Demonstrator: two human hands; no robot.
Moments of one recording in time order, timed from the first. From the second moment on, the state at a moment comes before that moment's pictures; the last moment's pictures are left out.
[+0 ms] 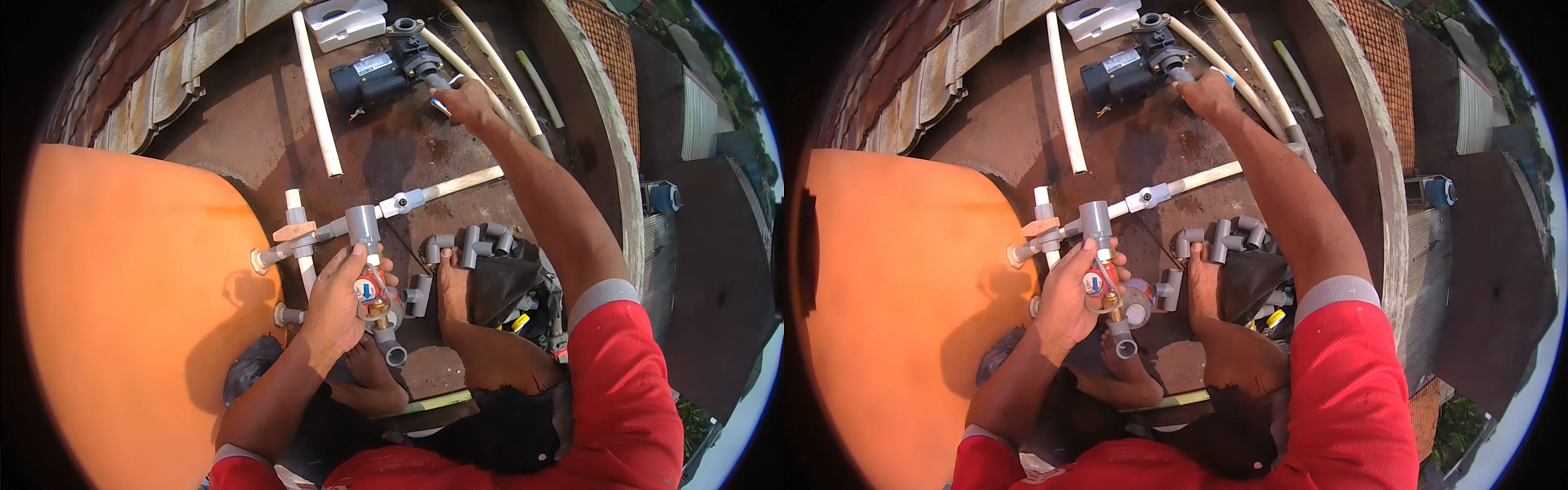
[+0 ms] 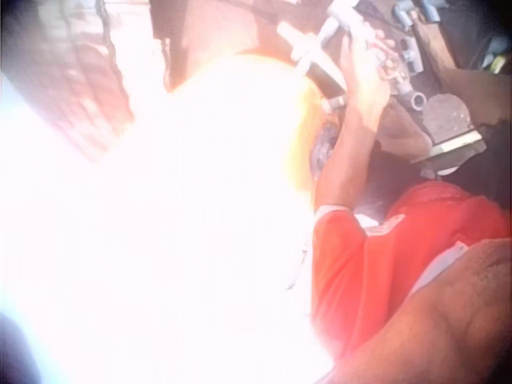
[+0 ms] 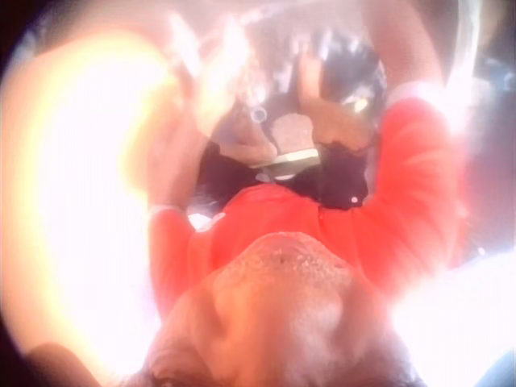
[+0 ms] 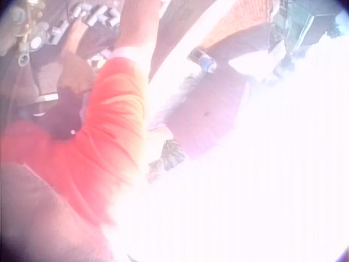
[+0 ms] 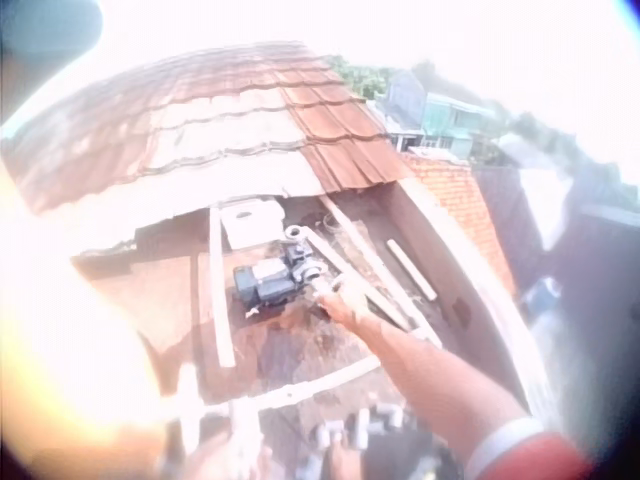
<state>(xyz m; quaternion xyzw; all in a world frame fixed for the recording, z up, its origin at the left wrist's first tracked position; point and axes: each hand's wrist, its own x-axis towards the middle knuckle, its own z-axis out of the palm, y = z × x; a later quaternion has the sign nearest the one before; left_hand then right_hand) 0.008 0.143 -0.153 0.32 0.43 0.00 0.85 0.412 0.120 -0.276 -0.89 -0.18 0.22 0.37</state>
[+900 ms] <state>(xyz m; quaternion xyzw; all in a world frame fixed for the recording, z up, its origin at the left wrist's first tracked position) 0.014 0.160 -0.139 0.30 0.40 0.00 0.86 0.399 0.163 -0.318 -0.49 0.10 0.37 0.78</state>
